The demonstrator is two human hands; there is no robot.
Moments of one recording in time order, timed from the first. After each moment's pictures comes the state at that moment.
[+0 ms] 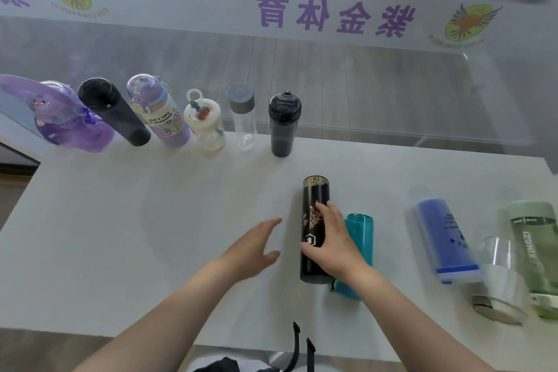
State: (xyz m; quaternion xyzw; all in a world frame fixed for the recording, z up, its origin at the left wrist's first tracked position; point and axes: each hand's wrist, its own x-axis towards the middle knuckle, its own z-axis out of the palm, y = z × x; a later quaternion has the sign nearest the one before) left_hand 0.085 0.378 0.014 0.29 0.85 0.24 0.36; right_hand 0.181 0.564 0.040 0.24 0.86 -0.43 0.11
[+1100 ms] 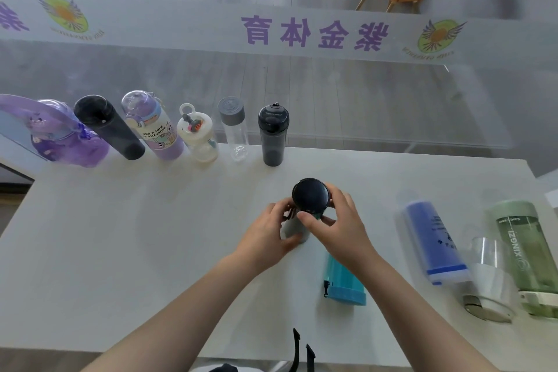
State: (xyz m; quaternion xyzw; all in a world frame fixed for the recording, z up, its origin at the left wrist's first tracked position) left_hand 0.092 0.428 0.060 0.27 0.85 0.38 0.24; right_hand 0.173 0.573 0.113 0.23 0.80 -0.55 -0.05
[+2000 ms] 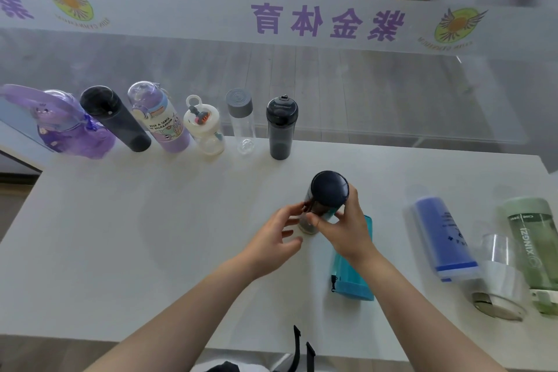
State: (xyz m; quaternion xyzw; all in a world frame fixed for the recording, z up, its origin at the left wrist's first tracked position) left_hand 0.102 0.413 0.052 0.24 0.76 0.50 0.34; right_hand 0.167 0.577 0.063 0.23 0.79 -0.55 -0.11
